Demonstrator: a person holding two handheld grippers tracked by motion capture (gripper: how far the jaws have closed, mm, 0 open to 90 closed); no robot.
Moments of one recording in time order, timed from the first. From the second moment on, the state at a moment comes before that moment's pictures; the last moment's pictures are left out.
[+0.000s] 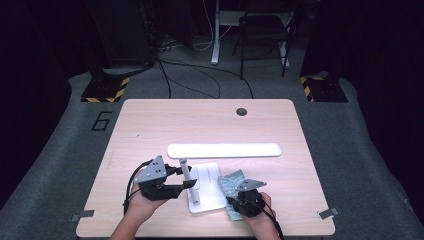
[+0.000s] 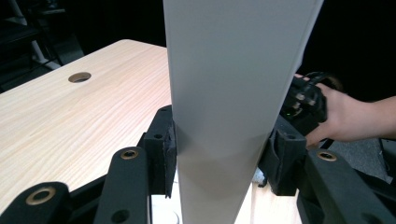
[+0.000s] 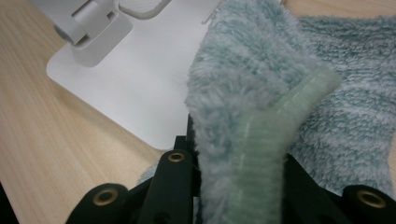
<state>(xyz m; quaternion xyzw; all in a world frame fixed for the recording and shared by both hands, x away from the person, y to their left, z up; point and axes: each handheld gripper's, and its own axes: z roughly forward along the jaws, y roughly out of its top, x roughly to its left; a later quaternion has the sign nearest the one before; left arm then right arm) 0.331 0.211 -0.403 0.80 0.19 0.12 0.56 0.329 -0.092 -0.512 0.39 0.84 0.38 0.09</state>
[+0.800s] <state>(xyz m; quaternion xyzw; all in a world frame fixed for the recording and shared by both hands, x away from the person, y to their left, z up) 0.334 0.213 -0.403 0.80 0.19 0.11 0.56 0.407 -0.065 -0.511 0.42 0.82 0.37 0.12</state>
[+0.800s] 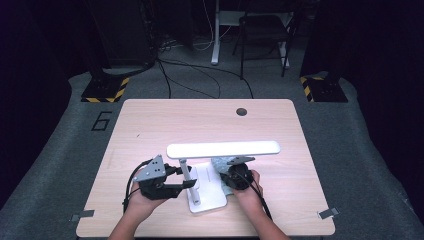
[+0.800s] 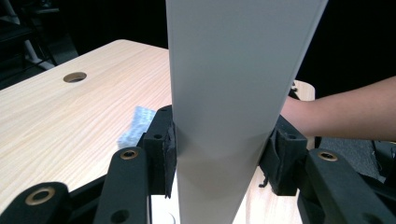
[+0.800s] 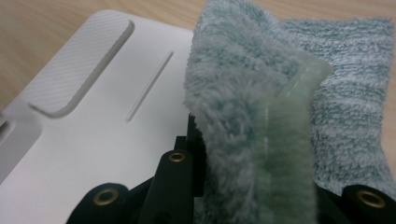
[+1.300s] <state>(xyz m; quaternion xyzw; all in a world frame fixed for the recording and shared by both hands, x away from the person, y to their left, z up) 0.334 0.213 -0.404 0.80 0.19 0.11 0.56 0.460 -0.047 -0.510 0.45 0.80 0.38 0.10</state>
